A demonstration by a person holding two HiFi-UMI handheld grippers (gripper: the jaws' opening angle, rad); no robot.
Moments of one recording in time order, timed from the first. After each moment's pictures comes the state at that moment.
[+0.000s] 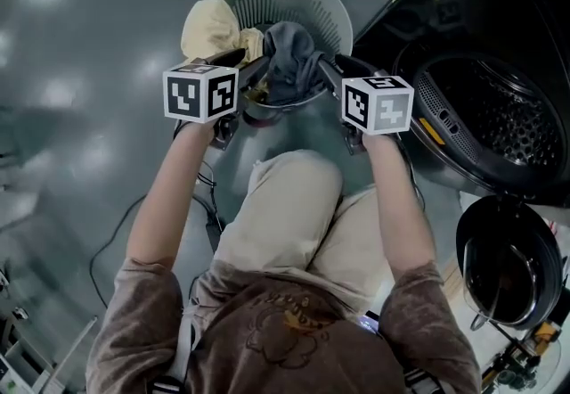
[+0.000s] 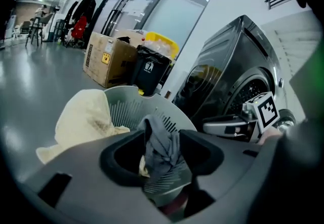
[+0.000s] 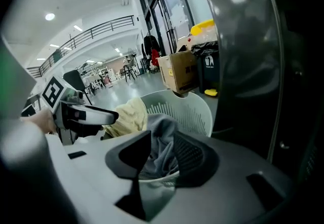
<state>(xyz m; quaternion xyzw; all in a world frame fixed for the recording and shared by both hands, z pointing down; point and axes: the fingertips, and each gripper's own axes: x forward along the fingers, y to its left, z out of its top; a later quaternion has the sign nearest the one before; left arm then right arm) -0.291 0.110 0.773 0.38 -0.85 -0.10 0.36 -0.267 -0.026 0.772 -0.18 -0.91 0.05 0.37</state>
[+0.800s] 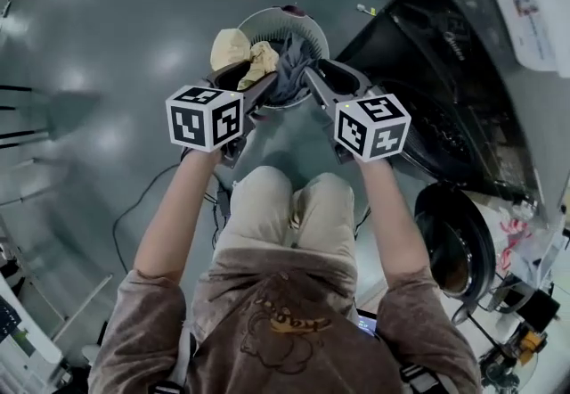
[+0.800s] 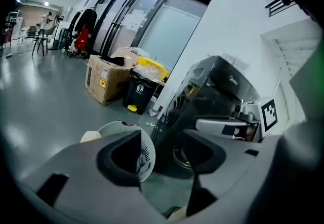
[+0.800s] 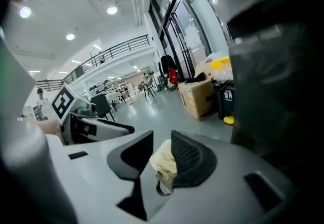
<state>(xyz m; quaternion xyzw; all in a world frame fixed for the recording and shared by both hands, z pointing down) -0.241 0.096 0.507 0.36 -0.86 -0.12 0.35 -0.238 0.005 0.493 -0.28 -0.91 0.09 0.29</state>
